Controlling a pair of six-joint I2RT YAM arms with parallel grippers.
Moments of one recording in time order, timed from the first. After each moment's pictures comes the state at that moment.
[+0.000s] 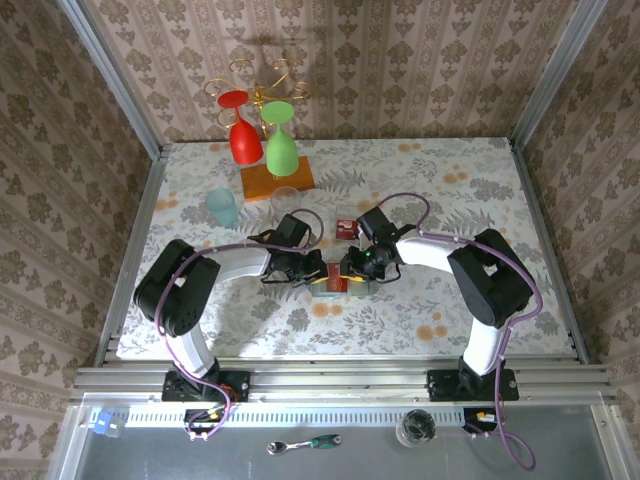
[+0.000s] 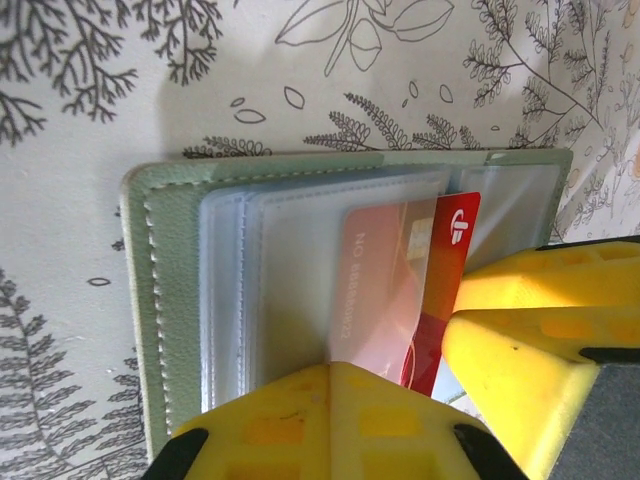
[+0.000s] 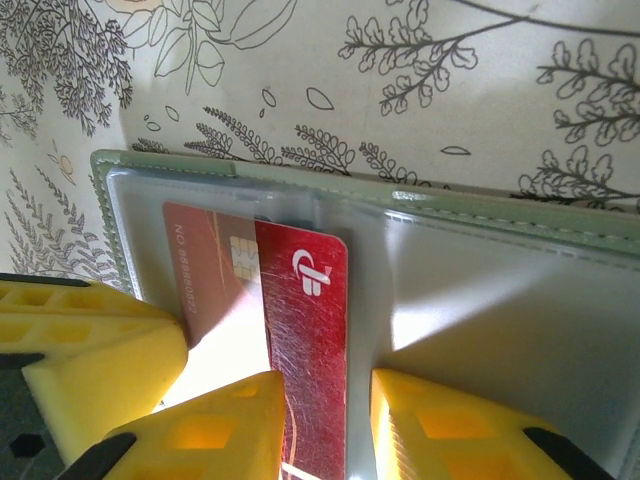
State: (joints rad) left arm -0.67 1.74 0.90 -0.21 0.47 -0.85; right arm 0.53 1.81 1.01 -0.35 -0.42 0.69
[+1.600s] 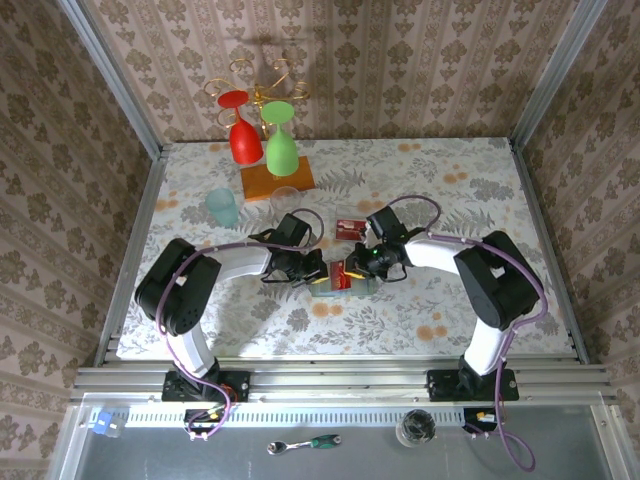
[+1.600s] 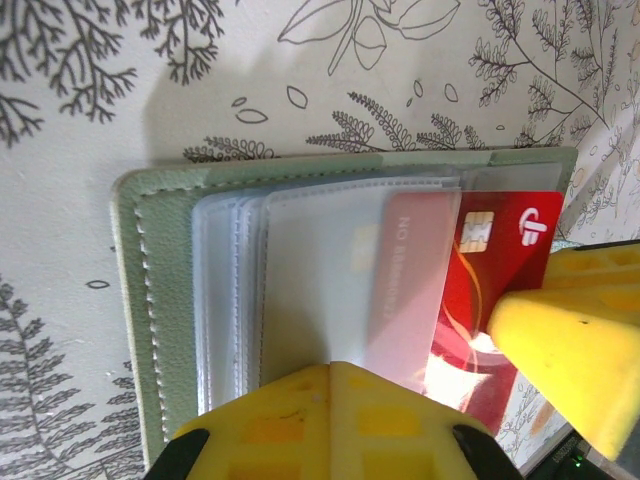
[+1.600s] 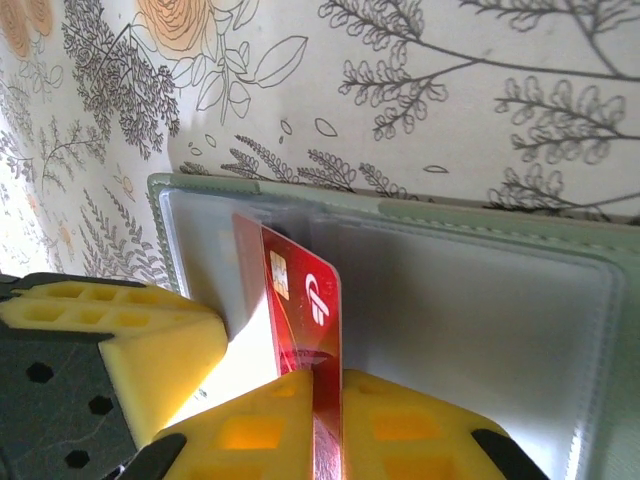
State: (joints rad) left arm -0.67 1.75 0.91 -0.22 0.48 -0.85; right arm 0.47 1.77 0.94 -0.25 -0.51 0.74
